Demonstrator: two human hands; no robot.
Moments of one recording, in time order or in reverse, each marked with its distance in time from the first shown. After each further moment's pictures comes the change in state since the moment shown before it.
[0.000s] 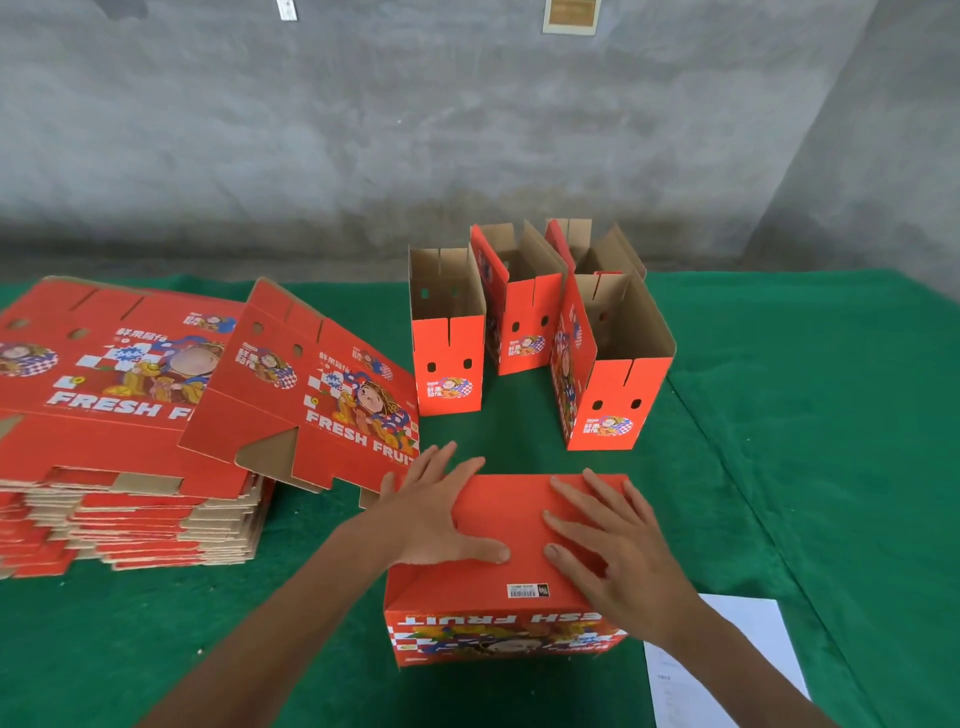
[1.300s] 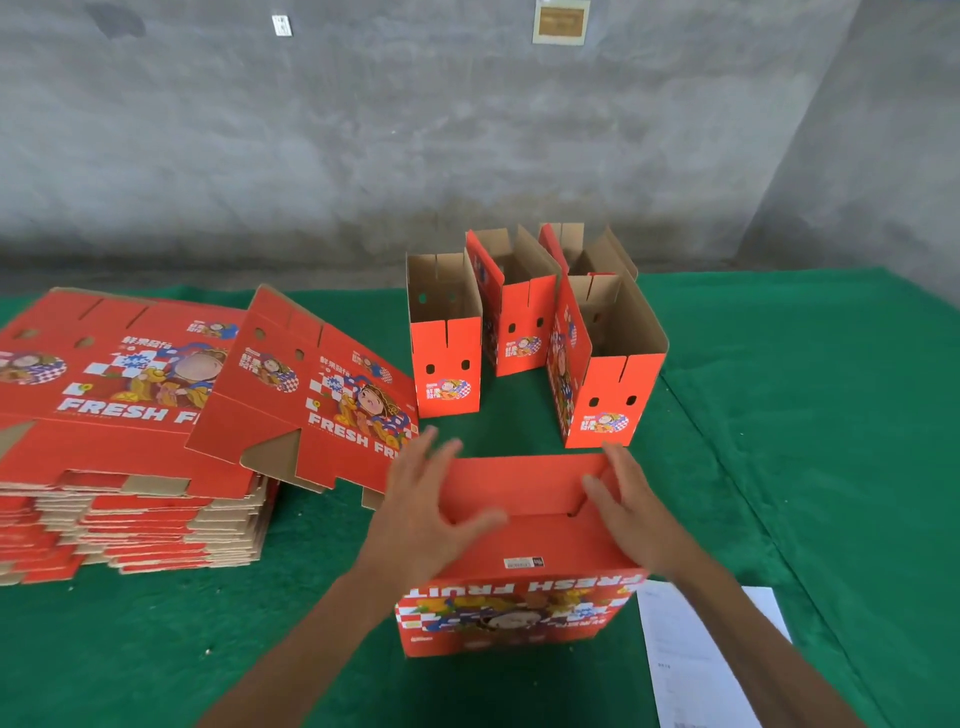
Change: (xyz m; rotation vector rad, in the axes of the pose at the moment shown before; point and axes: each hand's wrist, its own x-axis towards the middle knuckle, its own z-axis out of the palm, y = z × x) left_hand -0.032 0.008 0.026 -0.324 0.515 -0.033; right_hand 0.029 0.028 -0.009 0.470 -0.120 0.545
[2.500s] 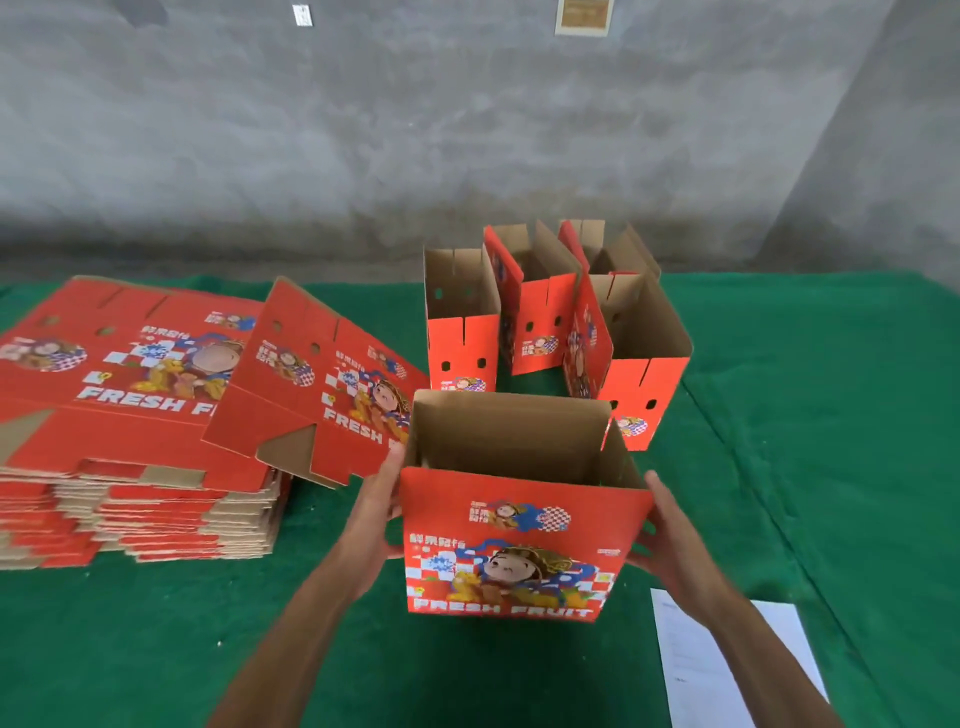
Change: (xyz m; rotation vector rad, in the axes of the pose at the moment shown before) left_hand 0.006 -0.047 -0.014 -1.055 -0.088 -0.497; right_hand -0.007 0.035 0.012 0.858 -0.112 0.227
